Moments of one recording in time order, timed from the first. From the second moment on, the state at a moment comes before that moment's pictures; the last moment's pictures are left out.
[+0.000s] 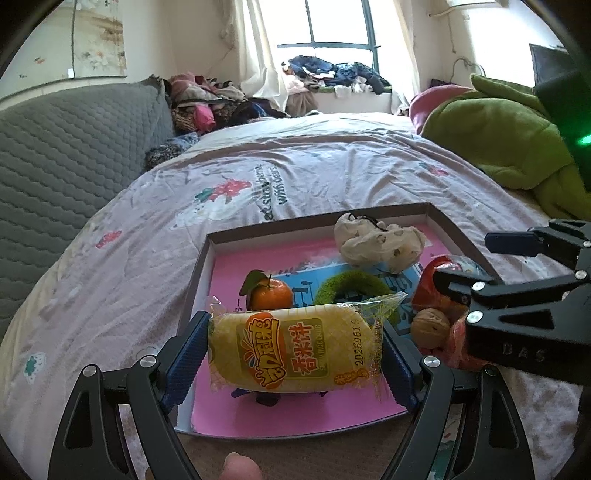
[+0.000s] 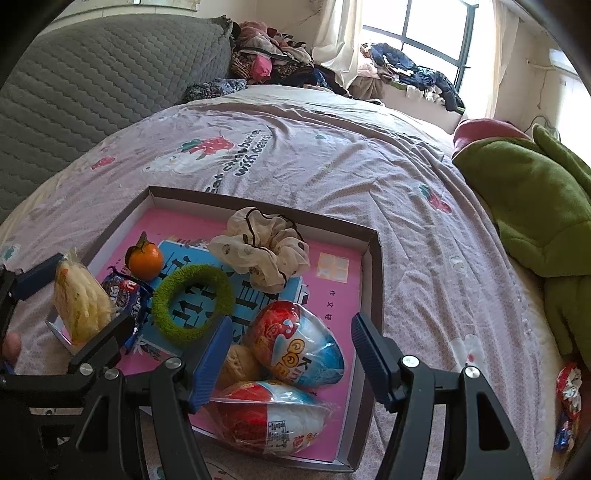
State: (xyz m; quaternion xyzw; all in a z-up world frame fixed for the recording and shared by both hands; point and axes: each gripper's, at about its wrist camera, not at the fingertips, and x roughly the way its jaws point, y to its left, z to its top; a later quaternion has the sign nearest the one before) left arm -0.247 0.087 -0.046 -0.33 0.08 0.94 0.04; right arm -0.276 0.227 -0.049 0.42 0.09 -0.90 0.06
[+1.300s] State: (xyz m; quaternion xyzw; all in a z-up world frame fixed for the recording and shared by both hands) left arm -0.235 0.089 -0.065 -0.34 0.08 0.94 0.03; right arm -0.266 0.226 -0.045 0.41 0.10 -0.90 0.06
